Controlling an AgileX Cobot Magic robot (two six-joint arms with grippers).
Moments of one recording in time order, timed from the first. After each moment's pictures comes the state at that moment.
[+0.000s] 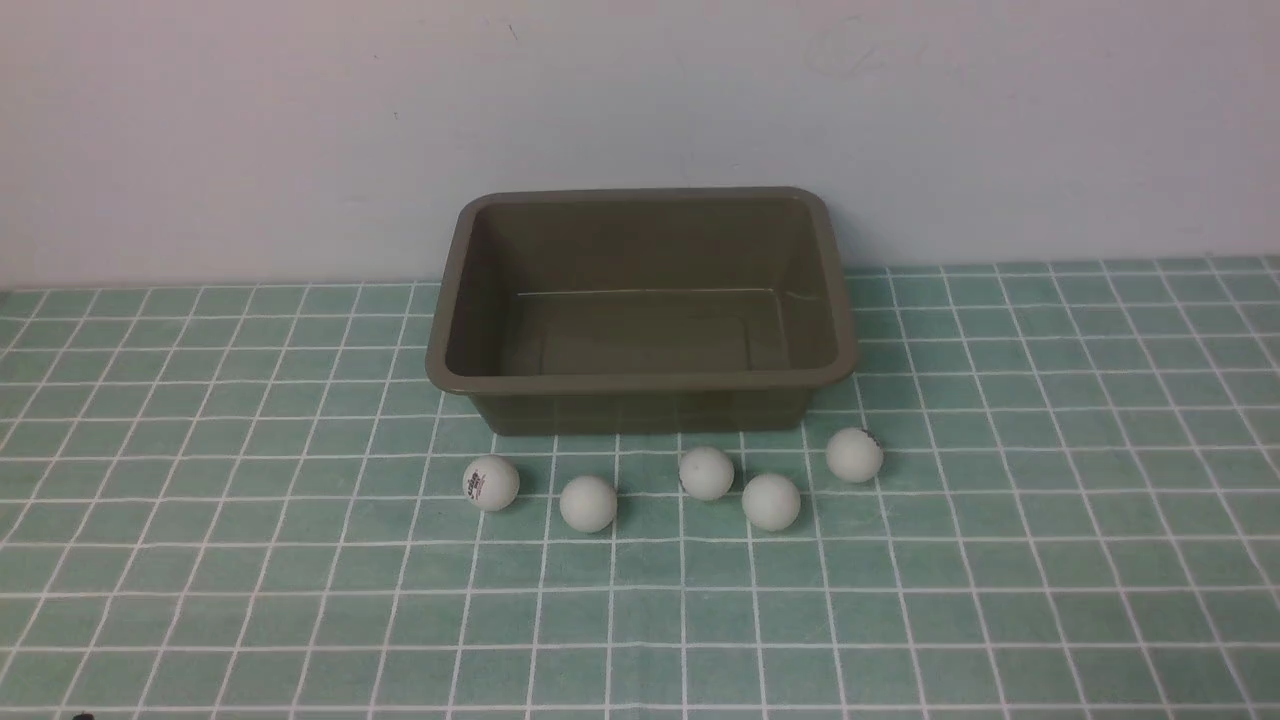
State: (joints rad) right arm 0.04 -0.01 0.02 -0.02 0.40 -0.07; left arm 0.07 -0.01 0.02 0.02 0.39 0.04
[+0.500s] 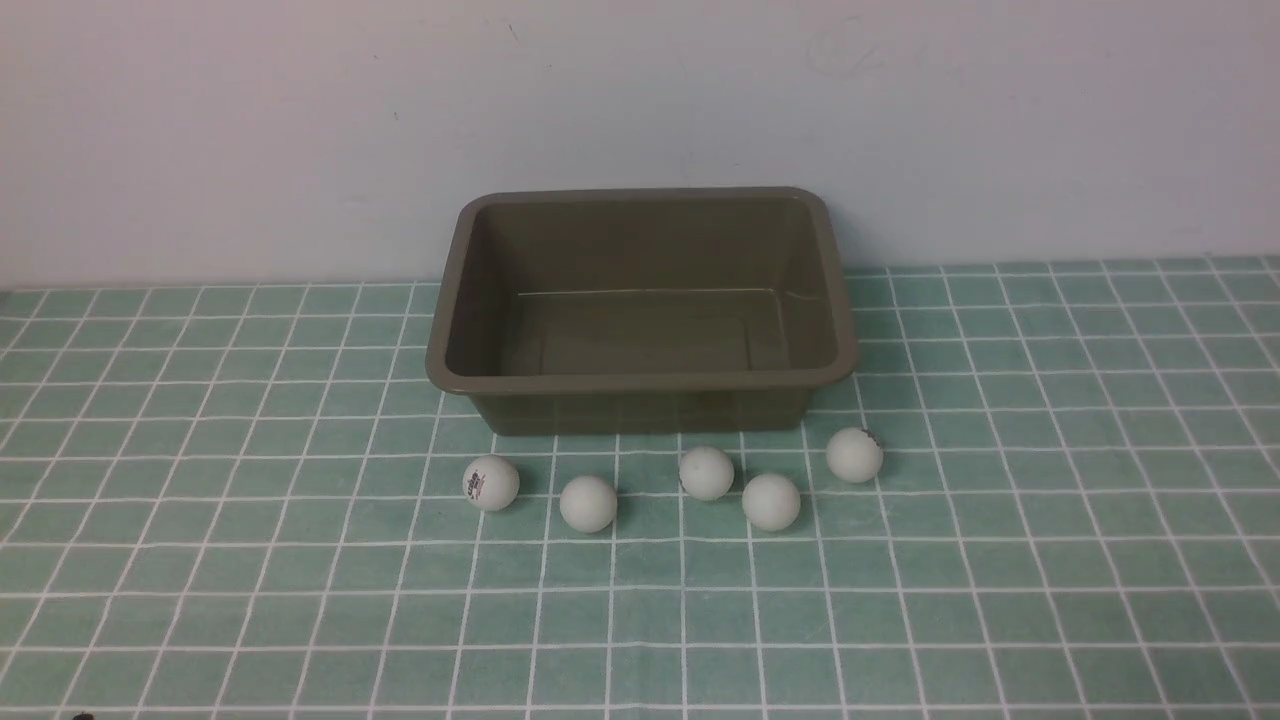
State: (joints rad) right arm 0.04 -0.01 0.02 -0.02 0.40 -0.07; left arm 0.07 -0.01 0.02 0.02 0.39 0.04
